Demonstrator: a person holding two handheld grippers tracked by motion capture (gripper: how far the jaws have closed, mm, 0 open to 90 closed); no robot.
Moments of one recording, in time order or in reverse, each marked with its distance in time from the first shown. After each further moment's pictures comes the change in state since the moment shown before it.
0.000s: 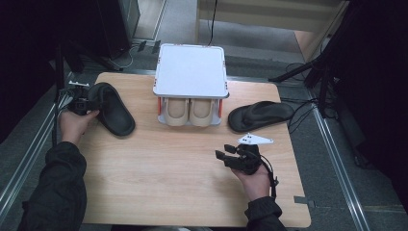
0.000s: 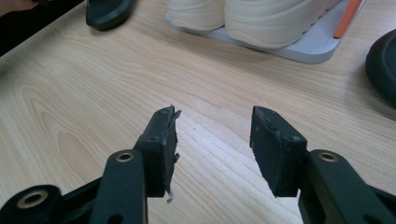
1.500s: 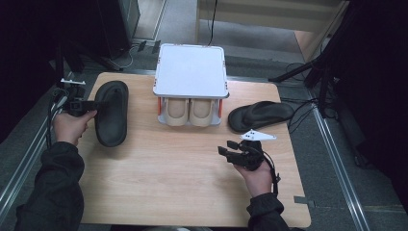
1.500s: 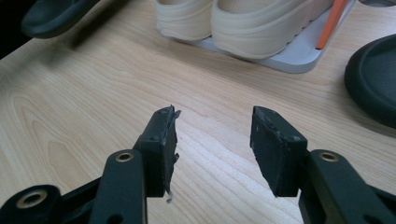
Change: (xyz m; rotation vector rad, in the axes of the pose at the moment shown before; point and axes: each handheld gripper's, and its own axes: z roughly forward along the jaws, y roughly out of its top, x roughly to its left) left arm -0.042 -0.004 -0.053 -0.028 -0.079 0.001; right arm -0.011 0.007 -0.002 -0.015 -0.012 0.004
